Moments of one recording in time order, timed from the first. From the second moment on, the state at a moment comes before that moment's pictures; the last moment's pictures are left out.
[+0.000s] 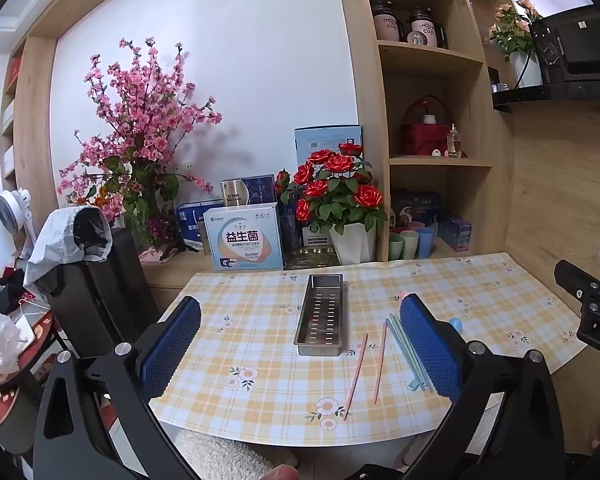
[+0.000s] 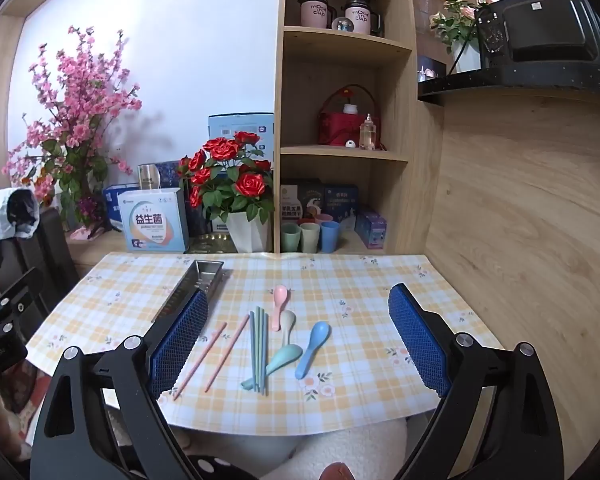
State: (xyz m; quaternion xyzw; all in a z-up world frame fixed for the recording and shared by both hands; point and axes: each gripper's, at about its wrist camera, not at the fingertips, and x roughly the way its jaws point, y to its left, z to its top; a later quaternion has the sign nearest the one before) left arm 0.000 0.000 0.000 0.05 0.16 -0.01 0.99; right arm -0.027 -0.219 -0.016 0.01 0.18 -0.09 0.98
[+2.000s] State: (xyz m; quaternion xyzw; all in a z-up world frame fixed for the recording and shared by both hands) left arm 0.001 0.008 -0.005 0.04 0.16 -0.01 0.99; right arm -0.025 -0.218 -0.019 0.02 0.19 -0.08 0.98
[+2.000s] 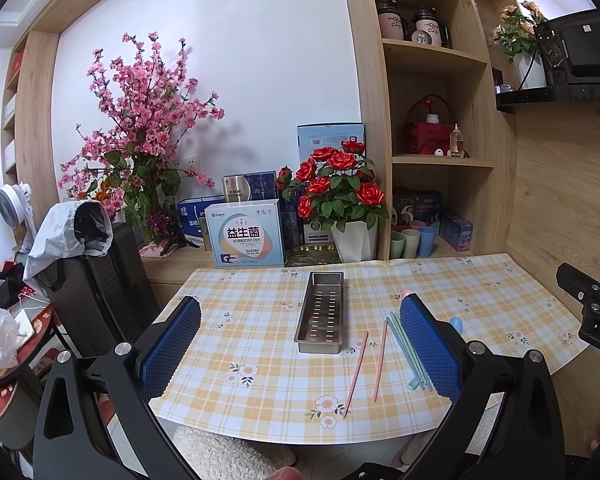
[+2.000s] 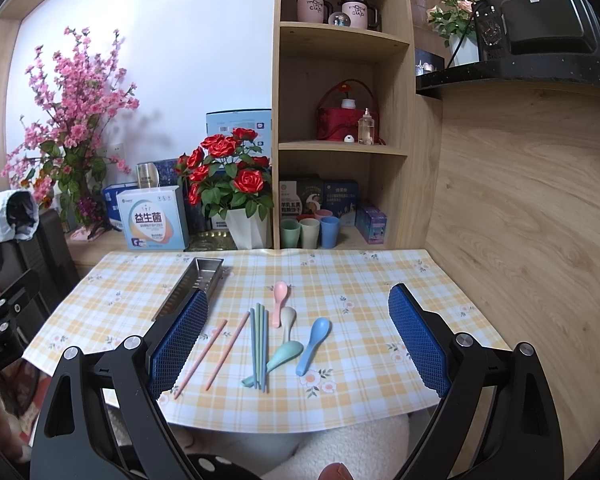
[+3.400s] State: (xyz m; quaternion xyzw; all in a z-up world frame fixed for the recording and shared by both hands) left arm 0.076 0.025 0.005 0.03 0.16 -0.06 0.98; right arm 0.072 -0.242 -0.017 0.04 0.21 -0.02 0.98
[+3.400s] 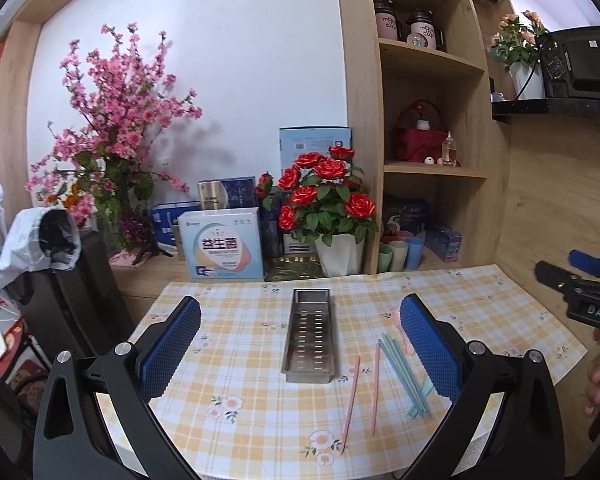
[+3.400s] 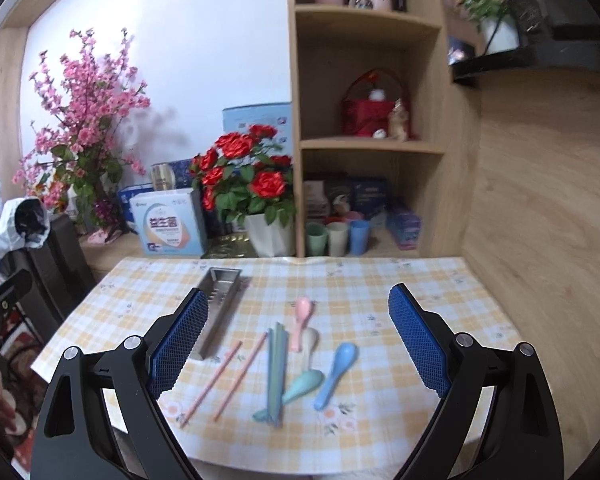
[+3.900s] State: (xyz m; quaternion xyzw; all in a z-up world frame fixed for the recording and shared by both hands) left arm 0.178 0.013 -0.091 0.02 0.27 -0.08 0.96; right arm 0.173 -0.250 -0.118 0.09 0.30 -0.01 0.95
